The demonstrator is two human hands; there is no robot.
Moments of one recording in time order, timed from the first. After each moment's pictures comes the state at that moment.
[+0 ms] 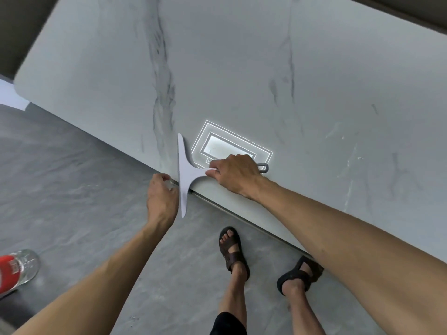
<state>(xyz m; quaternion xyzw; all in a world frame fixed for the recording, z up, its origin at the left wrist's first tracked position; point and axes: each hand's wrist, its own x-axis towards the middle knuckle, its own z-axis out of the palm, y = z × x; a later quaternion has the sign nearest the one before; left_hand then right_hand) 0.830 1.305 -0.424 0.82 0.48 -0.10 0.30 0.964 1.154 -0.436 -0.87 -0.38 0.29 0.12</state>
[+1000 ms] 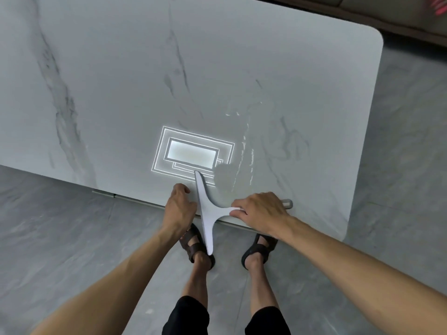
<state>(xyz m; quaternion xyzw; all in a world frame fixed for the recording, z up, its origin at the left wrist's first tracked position) 0.847 1.073 -0.431 0.87 0.27 -0.26 0.32 0.886 0.847 -0.418 -0.90 -0.29 0.31 0.11</state>
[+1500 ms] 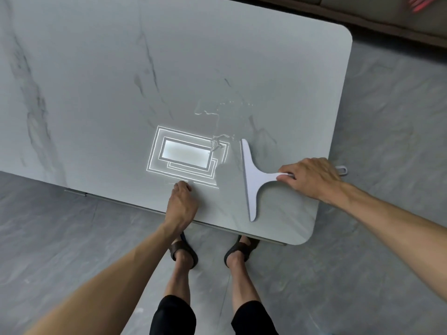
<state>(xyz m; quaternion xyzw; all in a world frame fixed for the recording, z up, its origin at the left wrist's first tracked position) 0.864 0.970 -0.430 0.87 0.26 -0.28 0.30 0.973 0.652 -0.396 -0.94 -0.25 0.24 0.02</state>
